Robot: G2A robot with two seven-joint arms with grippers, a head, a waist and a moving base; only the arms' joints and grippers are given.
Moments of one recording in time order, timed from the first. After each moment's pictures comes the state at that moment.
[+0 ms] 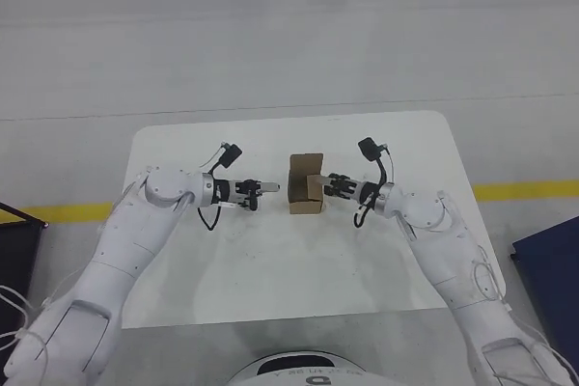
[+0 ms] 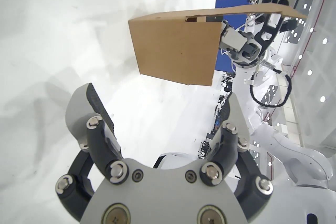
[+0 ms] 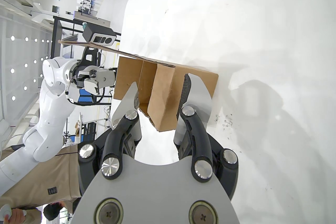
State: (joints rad) left arm 0.87 -1.16 -0.95 -1.06 -0.08 -0.12 -1.11; right arm -1.18 -1.24 1.23 -1.31 -0.17 -0.18 0.79
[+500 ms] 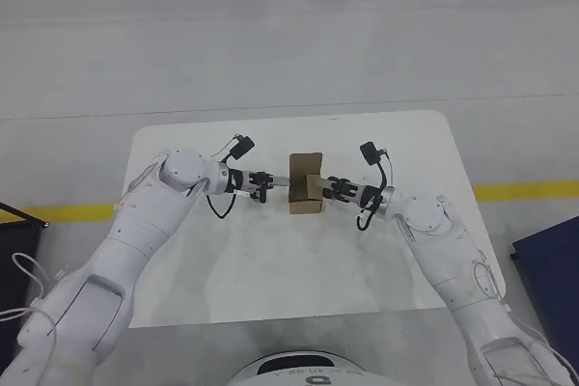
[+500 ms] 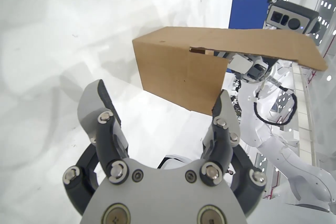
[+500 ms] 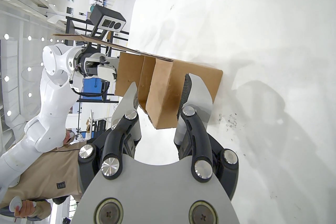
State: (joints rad) left arm 0.72 -1.24 -0.80 -0.90 -0.07 -0.09 -1.10; right arm -1.19 -1.23 1.23 -1.27 -0.10 -0.25 0.79
